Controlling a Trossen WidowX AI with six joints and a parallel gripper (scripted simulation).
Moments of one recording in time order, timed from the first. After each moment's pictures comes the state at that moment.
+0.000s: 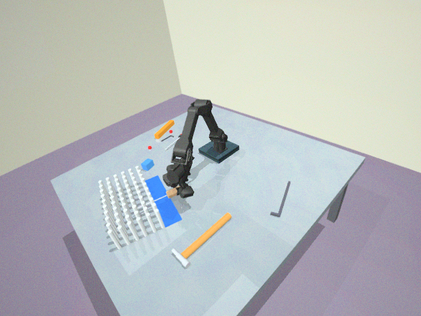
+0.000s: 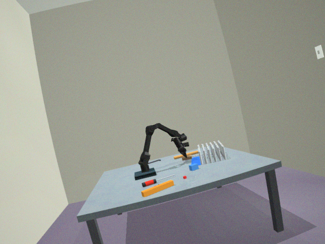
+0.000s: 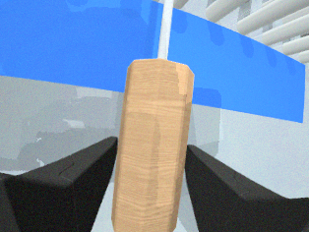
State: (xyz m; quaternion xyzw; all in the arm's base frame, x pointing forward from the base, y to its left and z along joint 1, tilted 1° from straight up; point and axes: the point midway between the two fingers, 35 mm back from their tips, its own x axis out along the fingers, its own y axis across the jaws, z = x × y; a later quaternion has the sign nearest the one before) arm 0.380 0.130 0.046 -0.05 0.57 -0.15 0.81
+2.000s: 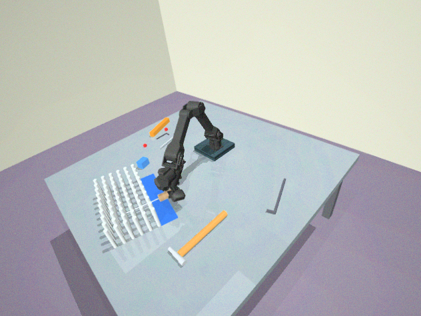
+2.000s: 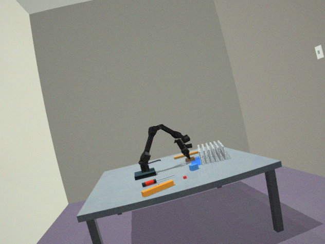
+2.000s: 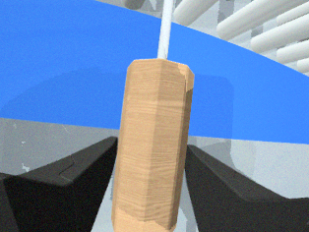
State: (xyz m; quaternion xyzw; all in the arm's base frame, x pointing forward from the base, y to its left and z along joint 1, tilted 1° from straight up) arm 0.406 0.125 0.028 -0.05 0.57 -0.15 0.81
